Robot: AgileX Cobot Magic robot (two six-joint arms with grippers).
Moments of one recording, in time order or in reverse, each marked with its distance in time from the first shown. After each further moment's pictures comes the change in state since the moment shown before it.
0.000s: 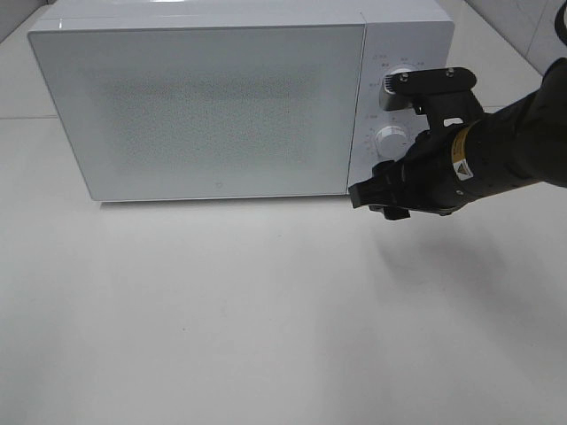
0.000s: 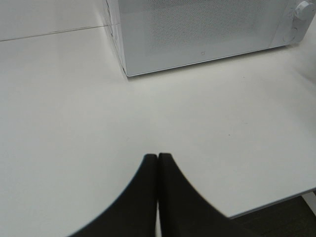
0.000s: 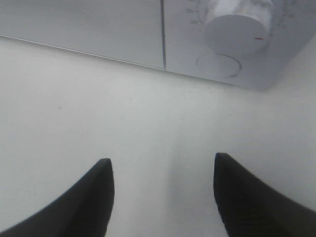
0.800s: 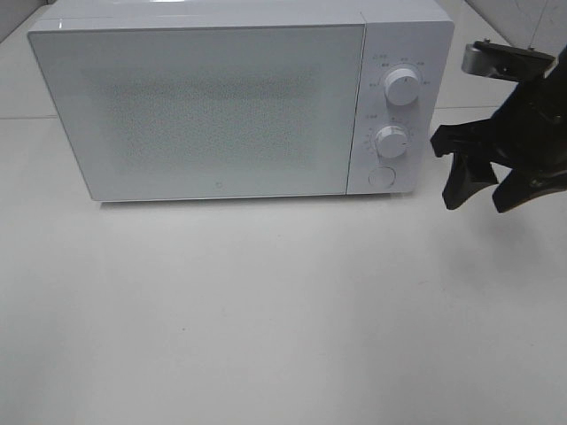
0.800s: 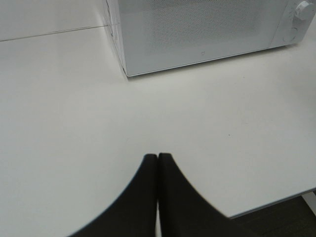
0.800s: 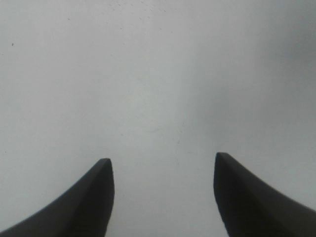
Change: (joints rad) left arm 0.000 0.000 0.000 0.000 0.000 0.000; right arm -0.338 0.000 -0.272 0.808 0.698 -0.750
